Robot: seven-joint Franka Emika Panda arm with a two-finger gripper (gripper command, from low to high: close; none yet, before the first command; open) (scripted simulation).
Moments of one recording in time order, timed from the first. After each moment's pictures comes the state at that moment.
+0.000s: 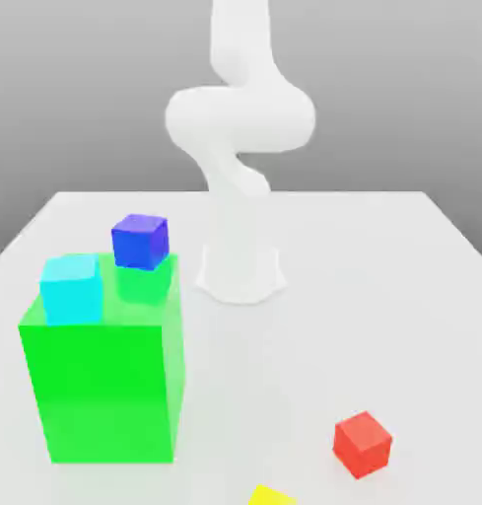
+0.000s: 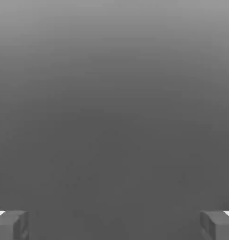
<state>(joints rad) 0.01 -0.71 0.02 -2.32 0.00 2.34 0.79</state>
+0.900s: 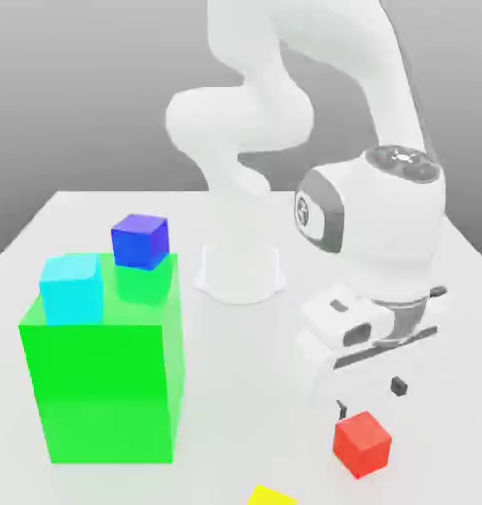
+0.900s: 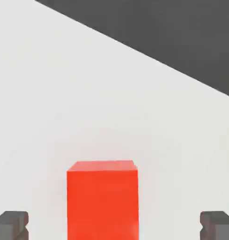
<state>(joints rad) 0.19 0.28 0.14 -2.54 -0.11 2.82 0.74</state>
